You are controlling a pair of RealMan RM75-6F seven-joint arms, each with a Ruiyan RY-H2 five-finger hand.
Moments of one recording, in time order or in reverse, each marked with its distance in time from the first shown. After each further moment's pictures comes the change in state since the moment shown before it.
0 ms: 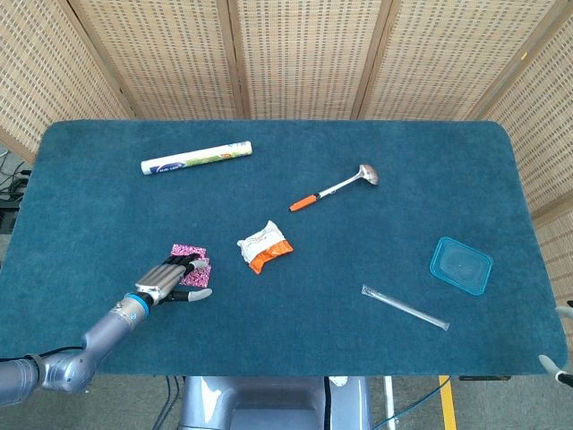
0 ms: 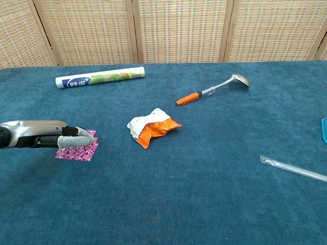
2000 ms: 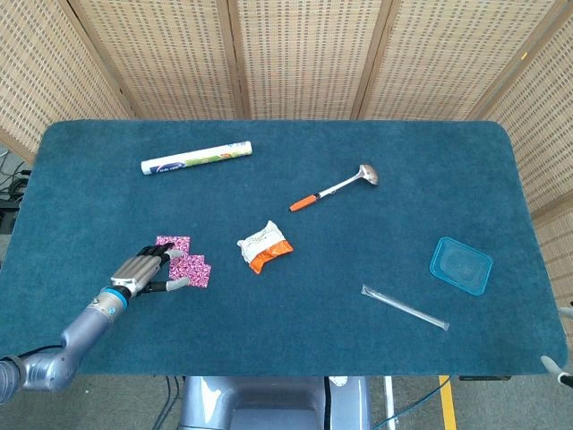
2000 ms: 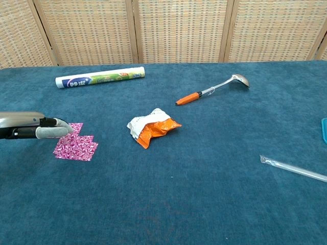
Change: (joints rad) left arm 0.041 0.065 0.010 0.009 0.026 0.033 -0.027; right arm -0.015 0.010 0.003 -0.017 -0.003 0.022 -0.012
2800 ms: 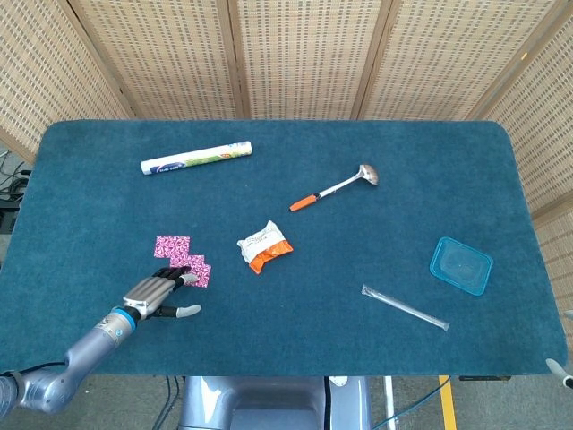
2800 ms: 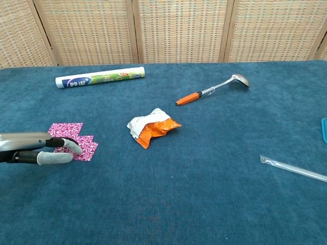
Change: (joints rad) left arm 0.029 -0.015 0.045 -0.059 0.102 0.000 0.011; right arm -0.010 -0.006 -0.001 0.021 0.004 0.005 0.022
